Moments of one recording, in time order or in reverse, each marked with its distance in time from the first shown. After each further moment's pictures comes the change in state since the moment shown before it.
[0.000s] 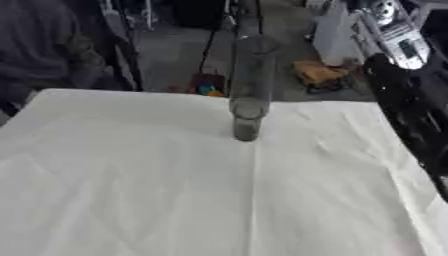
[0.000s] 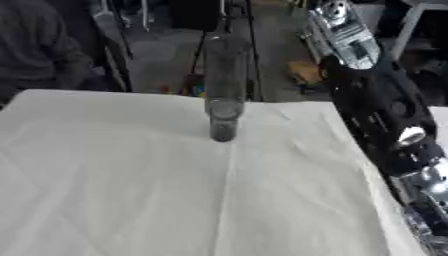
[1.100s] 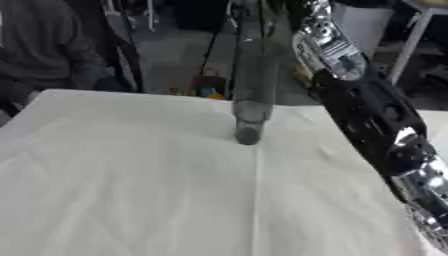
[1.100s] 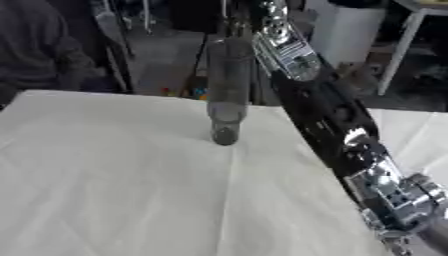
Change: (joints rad) left arm -0.011 -0.022 -0.006 0.000 0.004 -0.001 -0.007; right arm -0.033 0.076 0.066 0.084 0.059 0.010 0.106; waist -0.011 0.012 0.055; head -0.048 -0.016
